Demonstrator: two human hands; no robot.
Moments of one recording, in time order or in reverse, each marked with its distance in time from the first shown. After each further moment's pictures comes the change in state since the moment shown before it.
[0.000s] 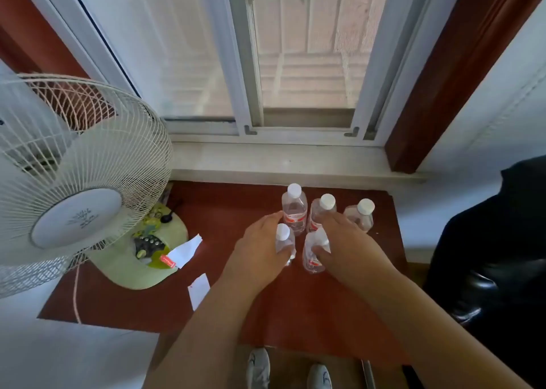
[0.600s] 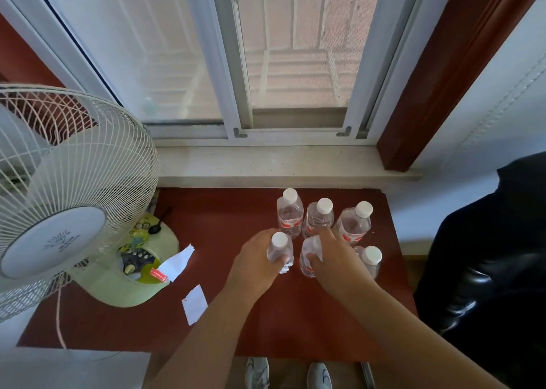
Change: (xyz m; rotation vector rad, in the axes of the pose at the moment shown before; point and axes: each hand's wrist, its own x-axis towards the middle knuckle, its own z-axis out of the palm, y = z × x) left_hand 0.026 -0.043 0.034 -0.173 -0.033 -0.034; right_hand 0.019 0.006 0.050 0.188 -0.020 0.241
